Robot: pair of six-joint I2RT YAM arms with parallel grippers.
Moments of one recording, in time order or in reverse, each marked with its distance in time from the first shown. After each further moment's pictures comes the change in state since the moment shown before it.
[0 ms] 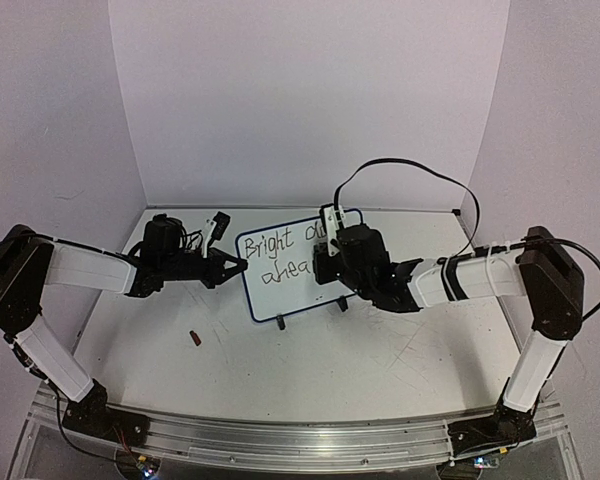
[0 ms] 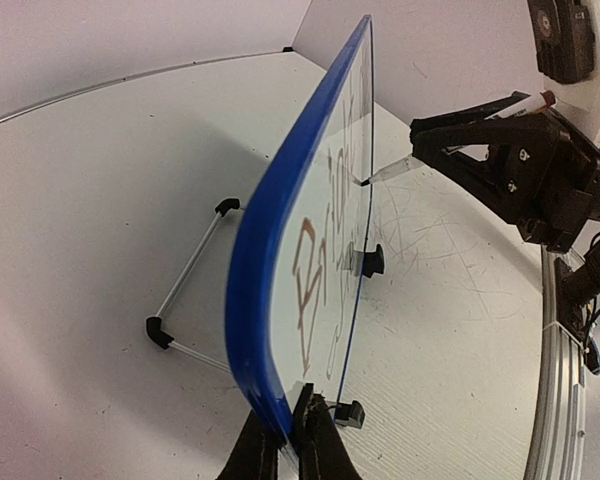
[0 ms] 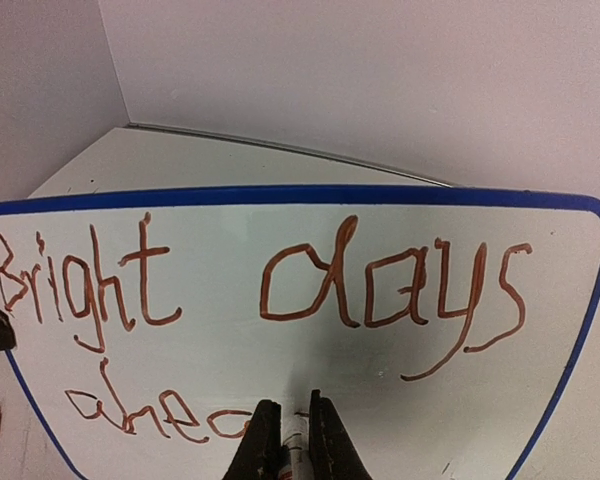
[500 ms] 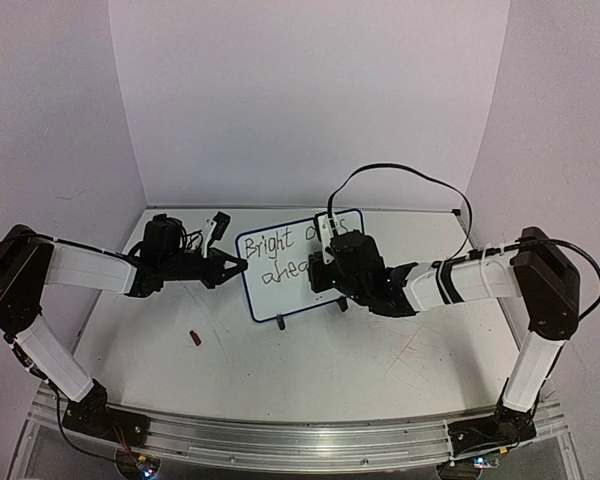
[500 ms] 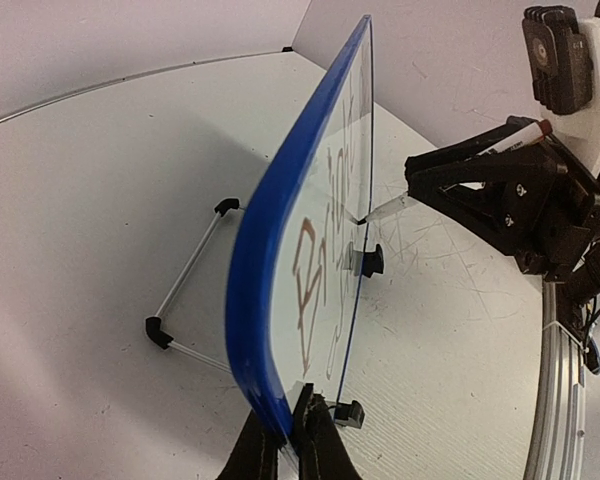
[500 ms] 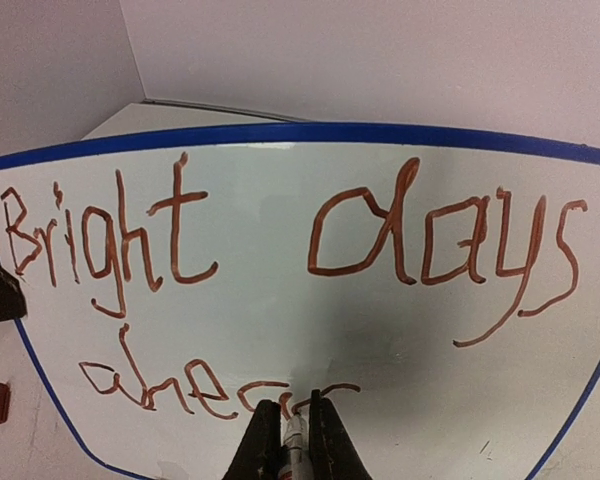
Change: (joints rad) left arm 0.000 0.000 0.000 0.000 0.001 0.000; right arm 0.018 0.022 0.000 -0.024 -0.022 0.029
